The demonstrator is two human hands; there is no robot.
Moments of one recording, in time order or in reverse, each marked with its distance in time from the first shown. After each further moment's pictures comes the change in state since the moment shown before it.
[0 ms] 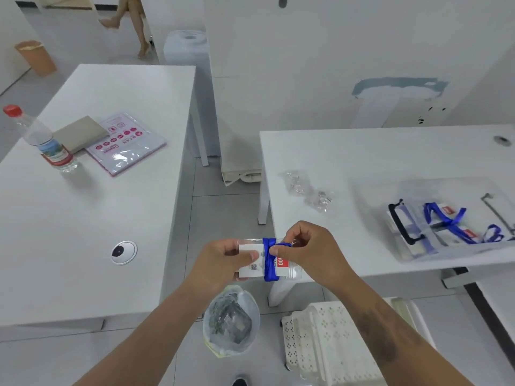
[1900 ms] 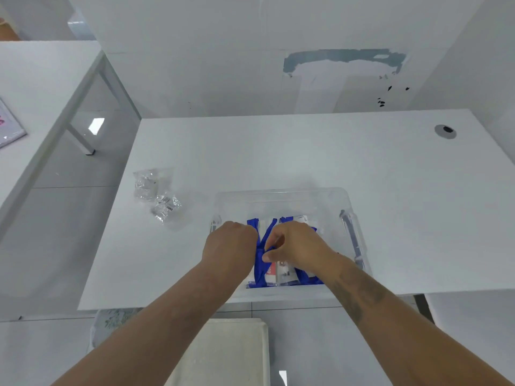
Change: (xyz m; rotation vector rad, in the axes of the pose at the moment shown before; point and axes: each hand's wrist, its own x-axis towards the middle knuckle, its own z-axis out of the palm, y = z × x) left_hand 0.160 0.076 0.486 1.491 0.051 0.119; right_hand 0.129 0.201 -0.412 -0.540 -0.383 0.062
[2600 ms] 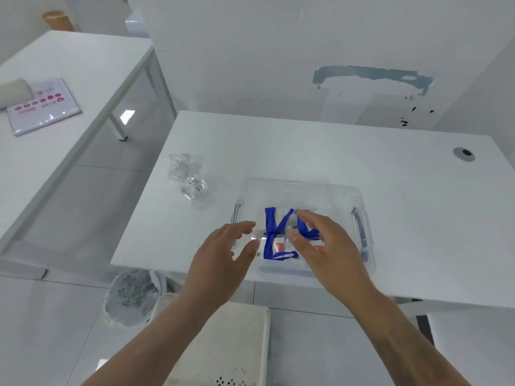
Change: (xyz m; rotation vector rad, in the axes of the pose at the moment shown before) left_hand -0.106 -0.025 0.041 -0.838 0.523 -0.040; right_hand -0.095 -0.004 0.008 0.184 0.385 -0.160
